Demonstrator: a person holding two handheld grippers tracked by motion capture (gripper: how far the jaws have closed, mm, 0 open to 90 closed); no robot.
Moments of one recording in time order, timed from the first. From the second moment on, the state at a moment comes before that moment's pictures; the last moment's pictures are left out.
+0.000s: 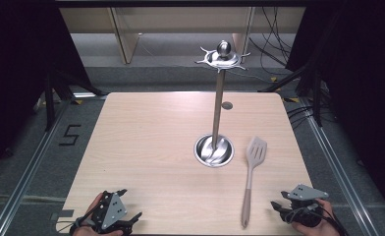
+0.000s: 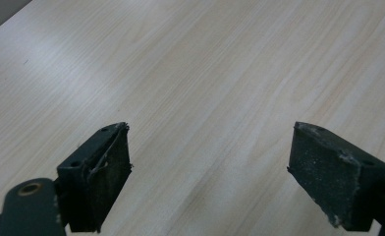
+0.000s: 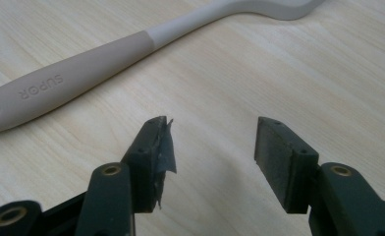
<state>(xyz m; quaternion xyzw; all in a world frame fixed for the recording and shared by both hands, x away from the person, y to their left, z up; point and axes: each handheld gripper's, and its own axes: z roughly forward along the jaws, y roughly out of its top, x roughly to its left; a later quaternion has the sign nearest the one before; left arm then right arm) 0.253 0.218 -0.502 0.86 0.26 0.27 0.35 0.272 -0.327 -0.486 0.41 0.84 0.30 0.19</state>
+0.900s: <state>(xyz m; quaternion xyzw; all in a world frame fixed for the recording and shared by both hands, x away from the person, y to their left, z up) 0.253 0.218 -0.501 0.86 0.26 0.27 0.35 0.268 -0.300 -0.485 0.37 0.85 0.33 0.17</state>
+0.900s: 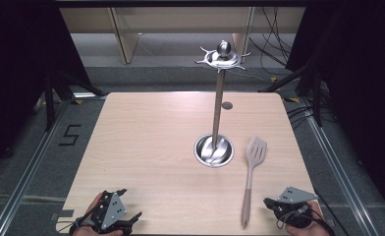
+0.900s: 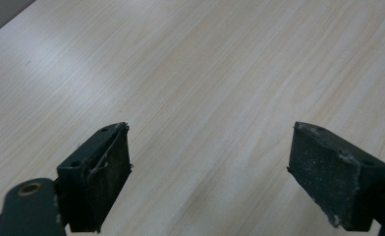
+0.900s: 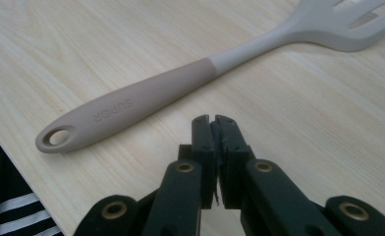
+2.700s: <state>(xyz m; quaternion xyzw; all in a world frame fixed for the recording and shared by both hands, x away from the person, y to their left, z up) 0.253 0.217 -0.501 0.86 0.25 0.28 0.34 0.320 -0.185 -0.504 0.31 0.87 0.37 0.10</state>
